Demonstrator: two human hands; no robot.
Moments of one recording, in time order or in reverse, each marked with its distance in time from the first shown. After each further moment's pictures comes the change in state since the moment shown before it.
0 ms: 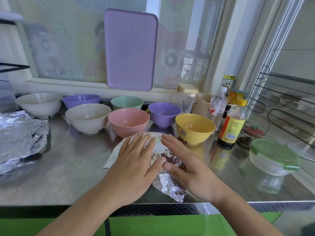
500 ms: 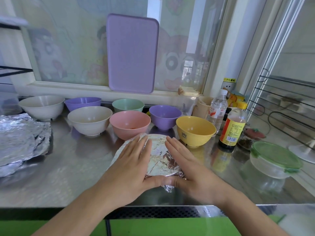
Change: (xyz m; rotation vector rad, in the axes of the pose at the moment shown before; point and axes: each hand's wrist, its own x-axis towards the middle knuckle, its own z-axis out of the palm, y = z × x) left_hand -0.003 -0.014 -0.001 0.103 -0.107 0.029; right_hand -0.002 0.012 -0.006 -0.270 -0.121 -0.084
